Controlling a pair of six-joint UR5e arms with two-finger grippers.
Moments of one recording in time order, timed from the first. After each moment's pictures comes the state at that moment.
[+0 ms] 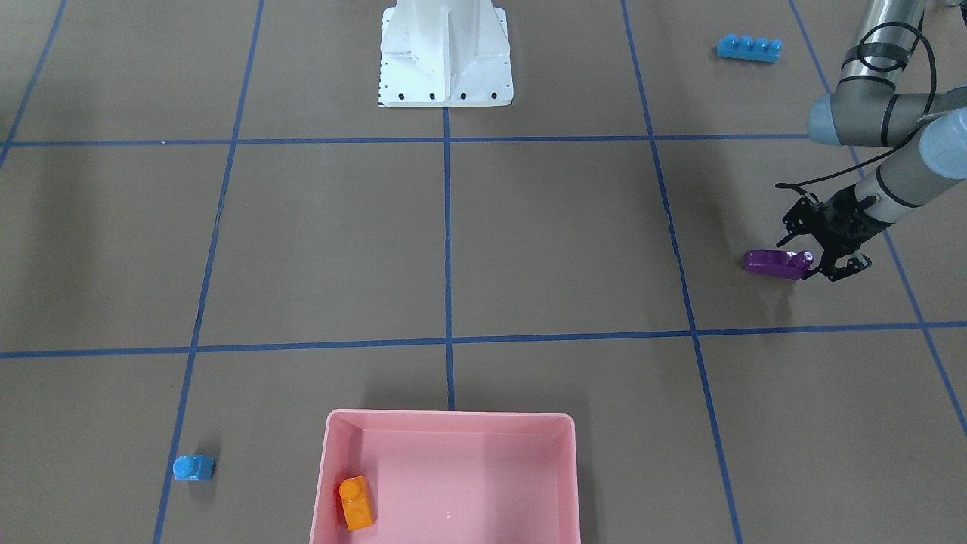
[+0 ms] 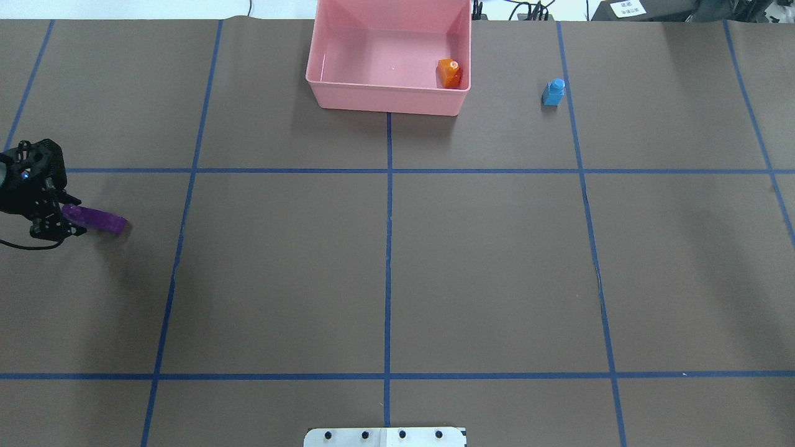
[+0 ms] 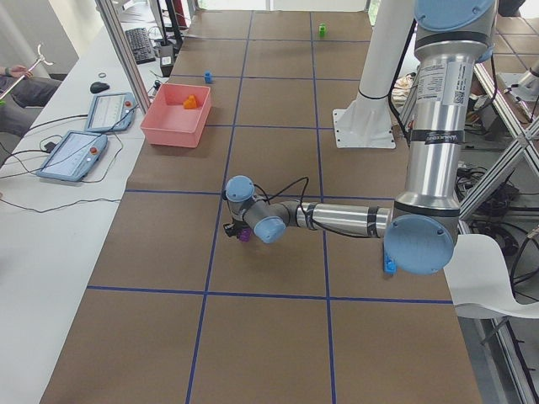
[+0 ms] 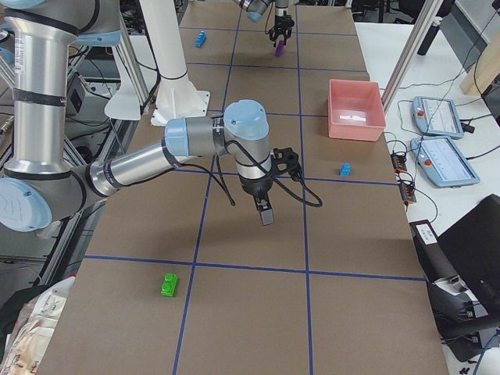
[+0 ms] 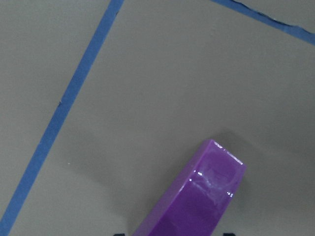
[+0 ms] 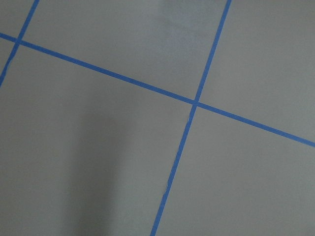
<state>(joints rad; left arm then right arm) -1.01 -1.62 -1.48 -2.27 -2.27 0.33 1.68 -1.71 2.11 -1.88 2.30 -0.32</state>
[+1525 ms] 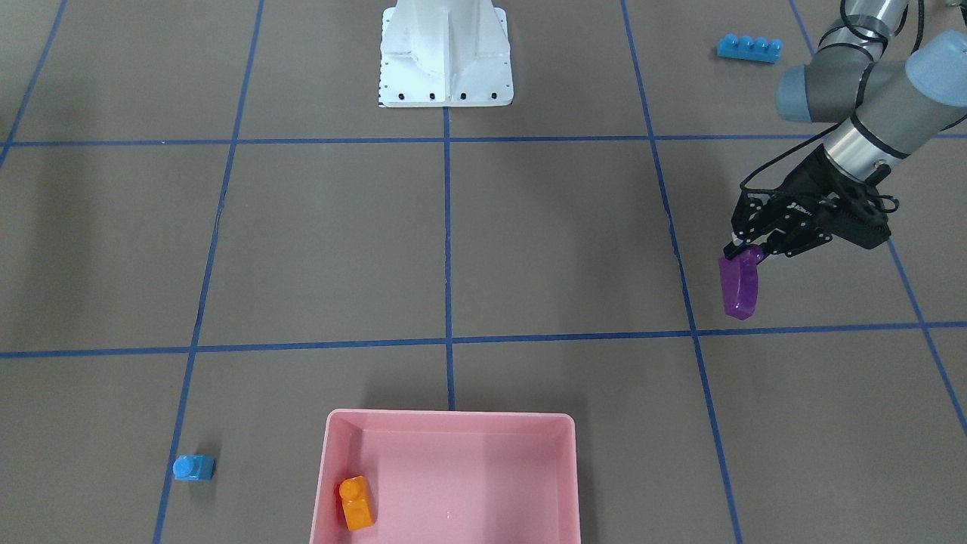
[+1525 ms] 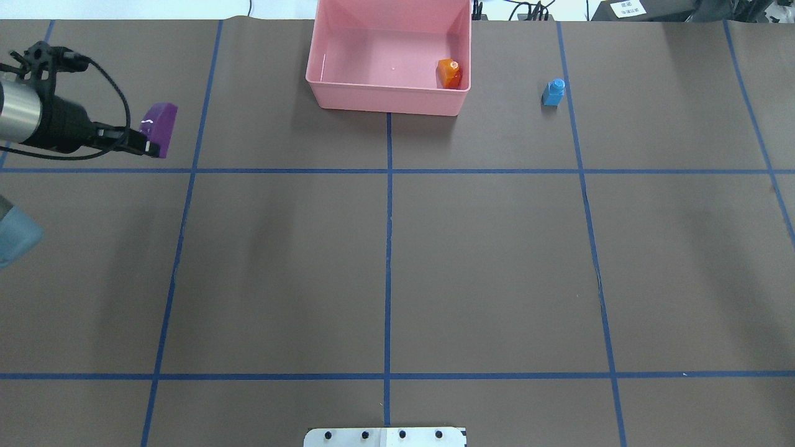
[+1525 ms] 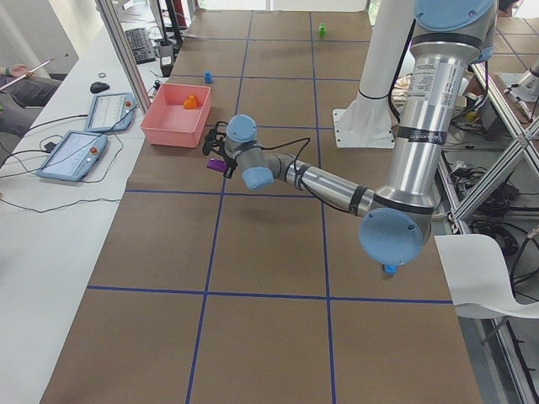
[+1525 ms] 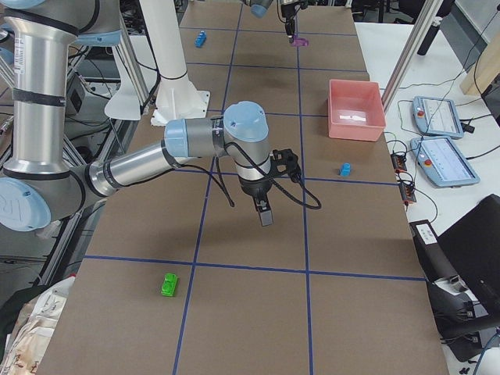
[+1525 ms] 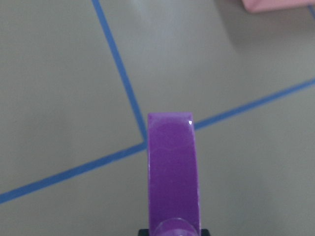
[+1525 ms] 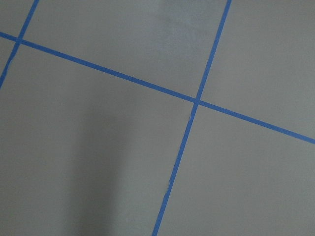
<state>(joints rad) -1.00 -1.79 -1.70 -2.32 -2.21 -0.96 1.68 -1.71 2.11 -1.87 2.31 -0.32</state>
